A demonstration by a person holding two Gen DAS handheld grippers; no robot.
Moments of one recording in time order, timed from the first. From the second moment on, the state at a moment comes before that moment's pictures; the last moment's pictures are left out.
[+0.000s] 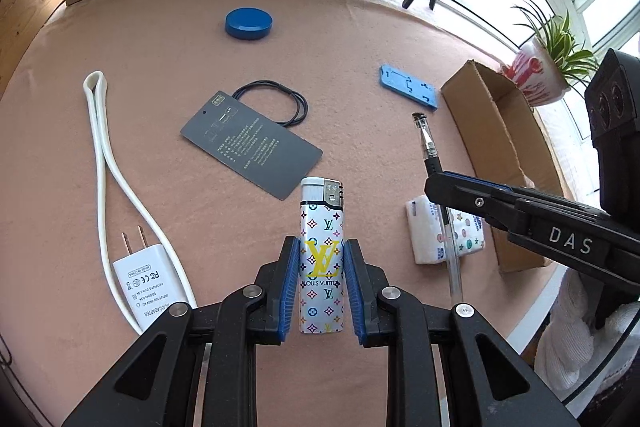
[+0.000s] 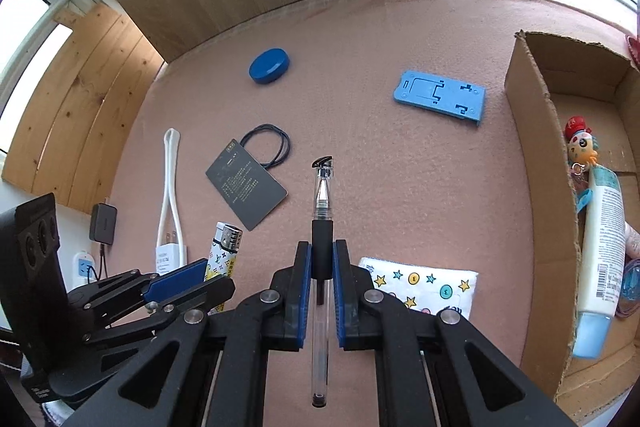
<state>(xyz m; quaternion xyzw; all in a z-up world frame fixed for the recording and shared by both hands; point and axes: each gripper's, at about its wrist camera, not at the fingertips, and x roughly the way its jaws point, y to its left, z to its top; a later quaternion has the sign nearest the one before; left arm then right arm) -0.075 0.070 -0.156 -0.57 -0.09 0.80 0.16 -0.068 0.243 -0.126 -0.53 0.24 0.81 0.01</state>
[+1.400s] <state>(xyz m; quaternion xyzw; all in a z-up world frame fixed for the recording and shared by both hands) -0.161 0.347 -0.096 -0.51 0.00 0.81 0.29 0.051 0.433 -0.086 -0.42 0.32 0.83 0.16</state>
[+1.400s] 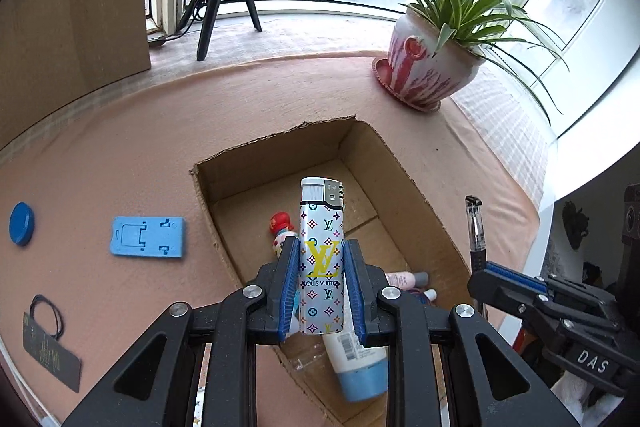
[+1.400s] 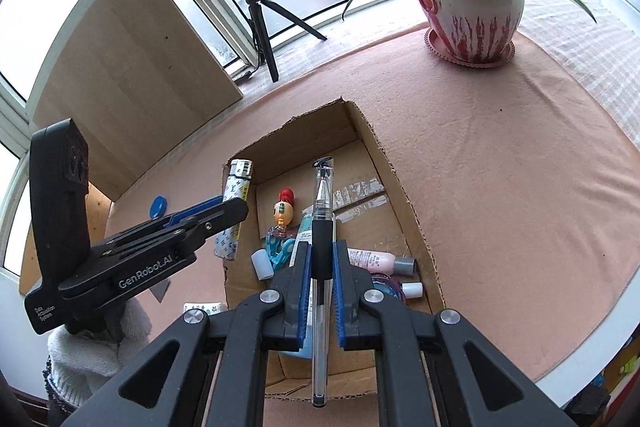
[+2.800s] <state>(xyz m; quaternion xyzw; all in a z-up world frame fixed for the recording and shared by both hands) -0.153 0.162 -0.107 -0.53 -0.08 0.83 0.15 -0.006 0.366 -0.095 -0.45 0.28 0.84 0.07</state>
